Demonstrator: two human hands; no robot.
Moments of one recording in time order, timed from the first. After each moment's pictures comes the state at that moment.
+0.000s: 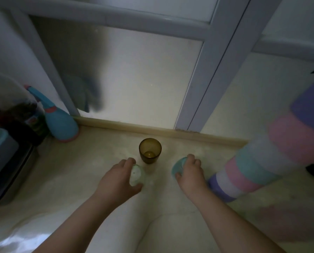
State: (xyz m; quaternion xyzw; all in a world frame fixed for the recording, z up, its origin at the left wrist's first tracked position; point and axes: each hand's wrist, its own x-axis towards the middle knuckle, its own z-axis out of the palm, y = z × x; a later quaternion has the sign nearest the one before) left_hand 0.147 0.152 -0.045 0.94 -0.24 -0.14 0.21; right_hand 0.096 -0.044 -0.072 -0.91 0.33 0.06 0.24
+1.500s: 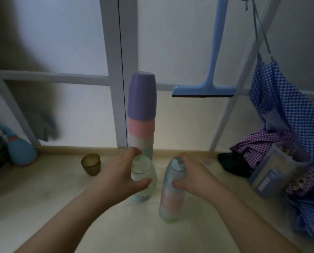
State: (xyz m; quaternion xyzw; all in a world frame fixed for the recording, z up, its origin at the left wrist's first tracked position) left_hand -0.055 -0.003 0.108 0.88 -0.35 -0.01 0.33; right_hand -0.127 -0.209 0.082 -0.94 0.14 -0.04 0.30
